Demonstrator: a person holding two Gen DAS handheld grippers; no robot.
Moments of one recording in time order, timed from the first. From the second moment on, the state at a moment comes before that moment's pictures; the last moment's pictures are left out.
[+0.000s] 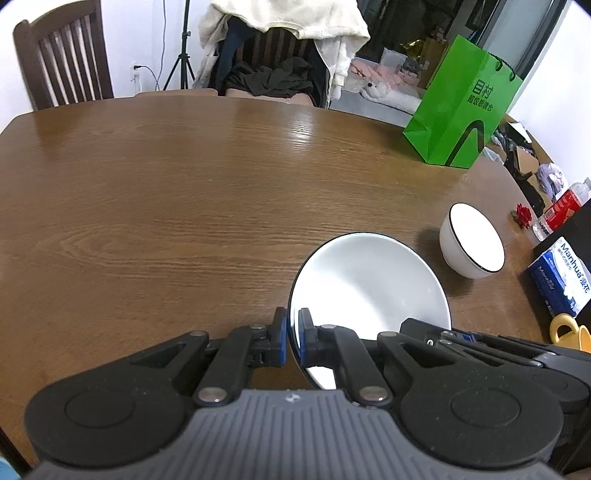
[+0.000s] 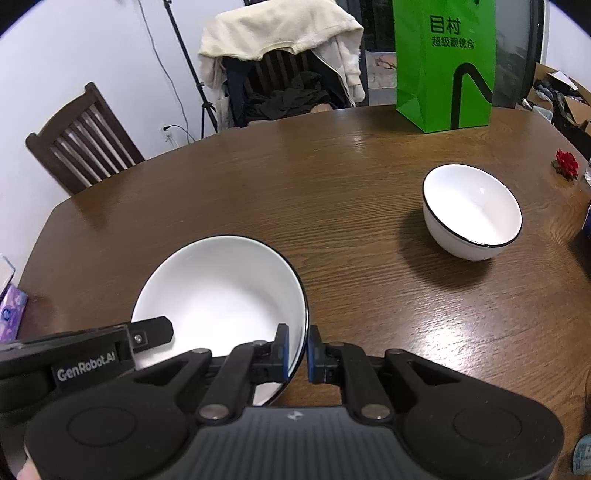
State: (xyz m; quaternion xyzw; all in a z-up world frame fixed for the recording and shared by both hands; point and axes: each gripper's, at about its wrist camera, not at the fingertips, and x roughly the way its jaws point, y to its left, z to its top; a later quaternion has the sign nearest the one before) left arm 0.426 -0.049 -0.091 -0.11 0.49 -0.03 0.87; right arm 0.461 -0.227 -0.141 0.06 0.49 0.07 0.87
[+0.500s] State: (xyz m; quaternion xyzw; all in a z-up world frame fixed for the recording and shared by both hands) left arm 0.378 -0.018 -0.074 -0.12 0.48 -0.02 0.87; right arm 0.417 -0.194 -0.119 0.04 0.49 0.09 0.87
